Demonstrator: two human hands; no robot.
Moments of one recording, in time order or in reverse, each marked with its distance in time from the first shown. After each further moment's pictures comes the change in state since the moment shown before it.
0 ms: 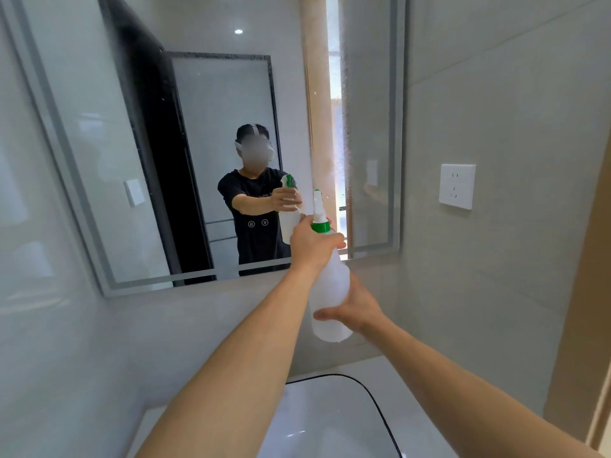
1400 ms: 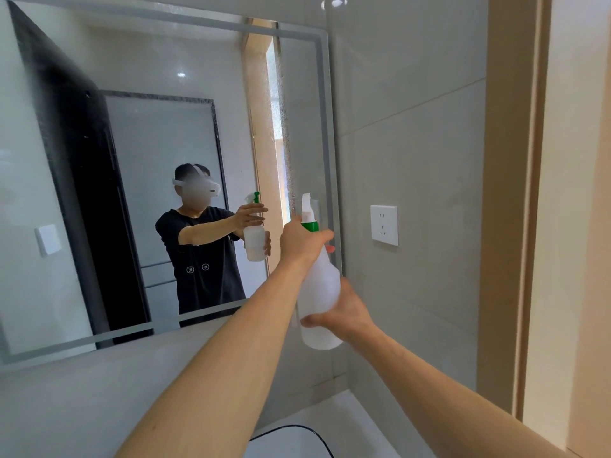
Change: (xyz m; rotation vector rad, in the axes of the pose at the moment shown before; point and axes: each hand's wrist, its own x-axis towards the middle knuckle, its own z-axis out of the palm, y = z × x) left_hand 0.020 0.074 0.071 -0.134 -0.204 0.051; right_hand -0.008 -0.022 -0.090 0.003 0.236 0.048
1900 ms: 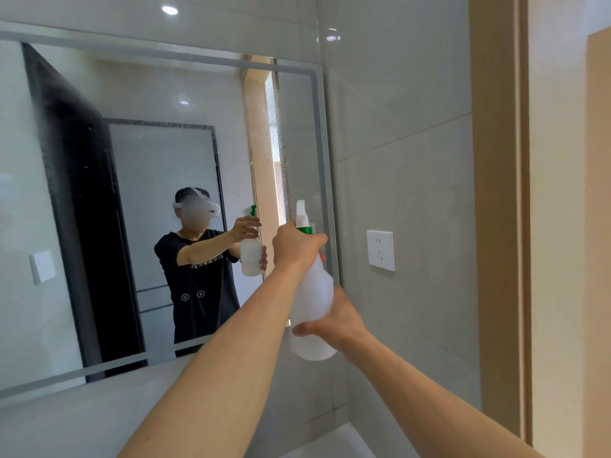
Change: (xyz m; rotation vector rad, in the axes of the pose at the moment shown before) left_hand 0.023 0.035 0.003 0.092 0.081 0.054; right_hand 0.011 -0.031 -0.014 0.065 -0.010 -0.007
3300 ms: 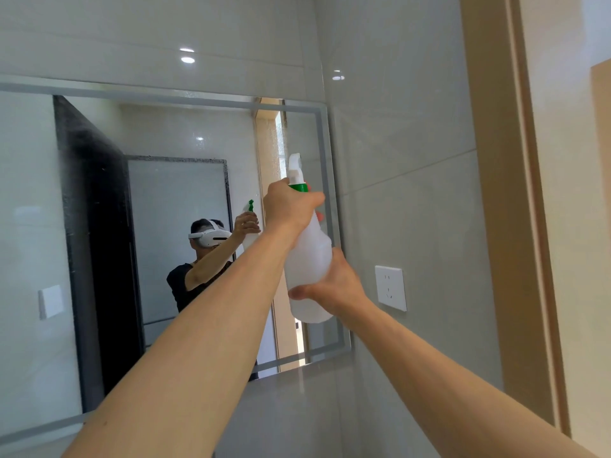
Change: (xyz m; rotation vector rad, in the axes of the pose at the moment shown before) left_hand 0.040 0.107 -0.016 -0.057 0.097 0.245; right_hand 0.042 -0.097 -0.041 -0.044 0.112 -0.270
